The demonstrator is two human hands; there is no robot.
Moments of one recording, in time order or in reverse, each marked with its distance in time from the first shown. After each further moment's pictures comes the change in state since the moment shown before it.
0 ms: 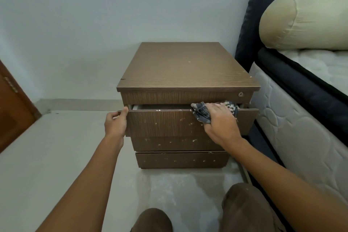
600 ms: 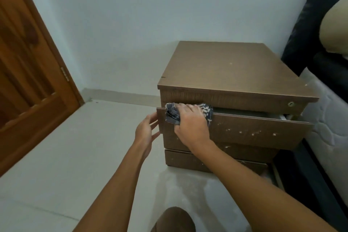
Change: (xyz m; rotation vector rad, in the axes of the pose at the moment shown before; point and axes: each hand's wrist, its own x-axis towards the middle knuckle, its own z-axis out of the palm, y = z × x) left_hand -0.007 -0.018 -0.037 -0.171 -0.184 -0.007; right_hand 0.028 -0.166 0.062 0.192 0.008 -0.151
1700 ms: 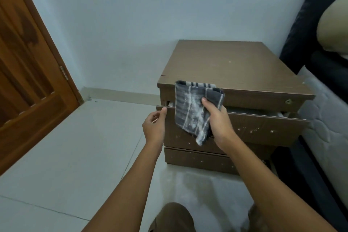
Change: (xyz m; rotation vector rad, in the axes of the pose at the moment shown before) left_hand -0.002 -0.013 0.031 0.129 0.241 0.134; right_hand -0.009 0.022 -0.069 1.306 -0.081 0.692
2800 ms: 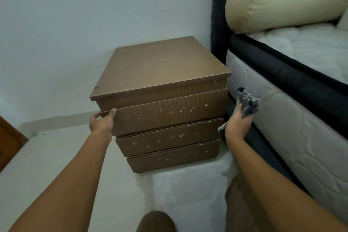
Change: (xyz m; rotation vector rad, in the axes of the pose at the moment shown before) left_hand 0.022 0.040 0.041 0.105 0.012 -0.133; right_hand -0.011 0.036 -0.202 0.121 1.076 -0.173
